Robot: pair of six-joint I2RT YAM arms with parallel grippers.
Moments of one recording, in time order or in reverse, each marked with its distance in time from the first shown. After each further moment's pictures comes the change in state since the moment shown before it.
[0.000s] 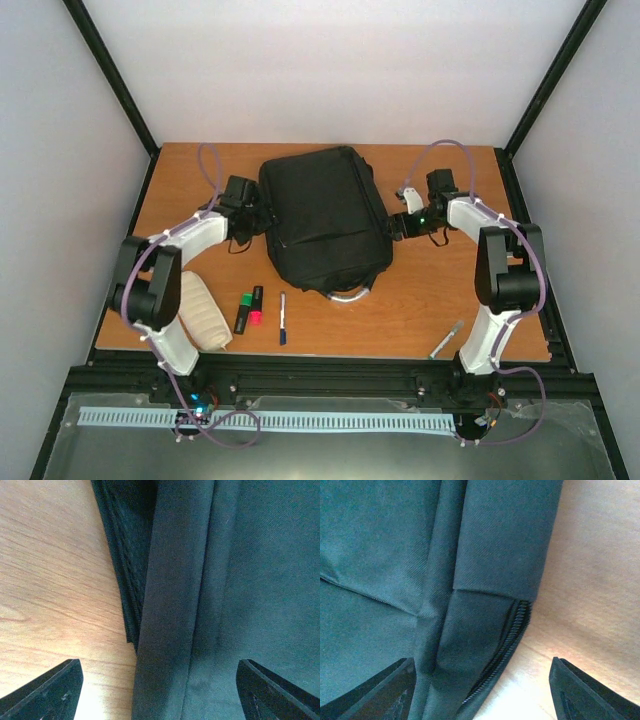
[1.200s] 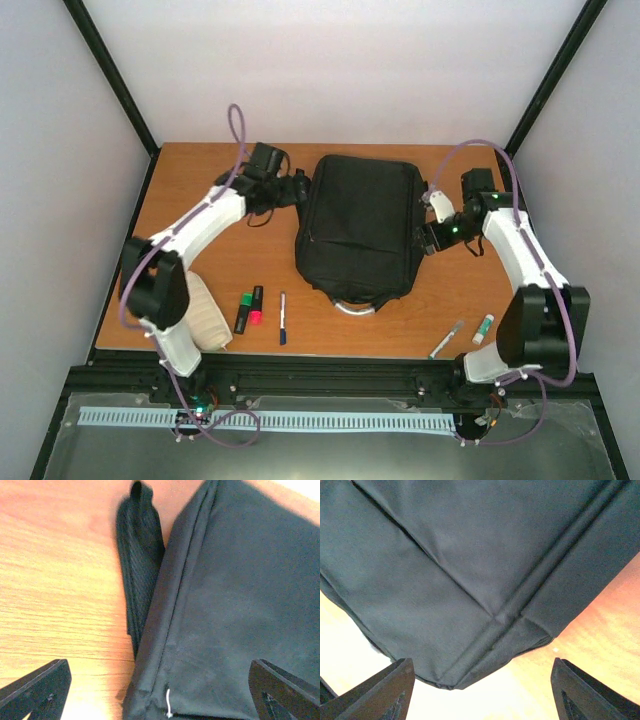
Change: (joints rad) left arm -0.169 0.149 0.406 -0.245 -0.037 0.095; right arm -0.096 -0.320 -0.055 -0.433 0.080 -0.231
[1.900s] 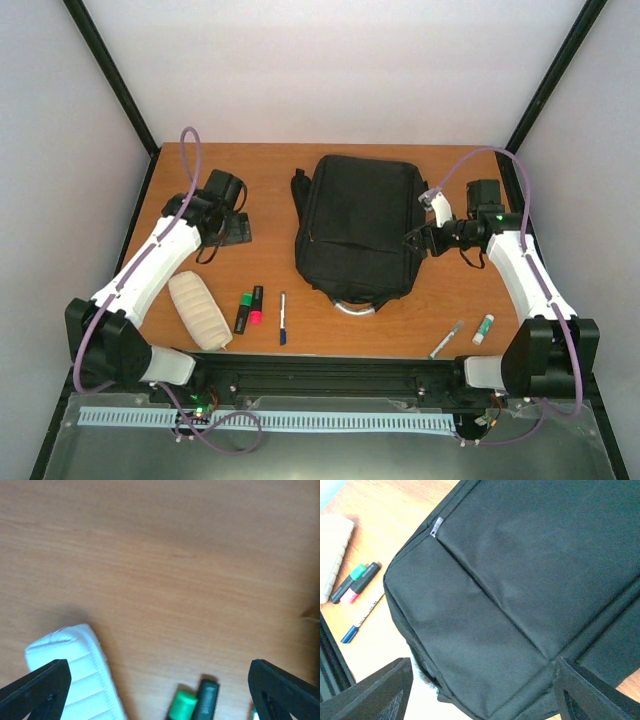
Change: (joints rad) left arm 0.102 -0.459 -0.245 -0.439 -0.330 0.114; right arm 0.000 -0.203 -0.112 0.184 -0.241 0.057
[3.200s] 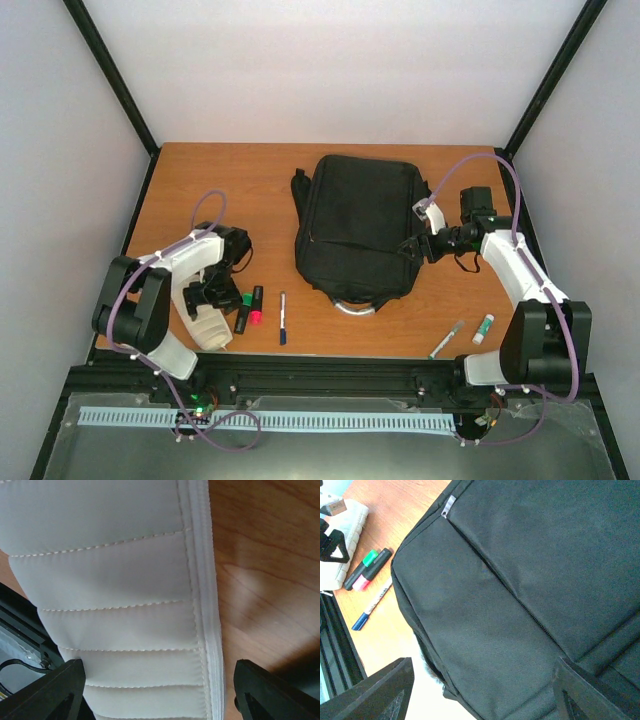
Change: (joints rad) left arm 0.022 0.190 -0.332 -0.267 0.104 -0.260; right arm 0.000 0.050 -0.083 0.038 -0.080 -0.052
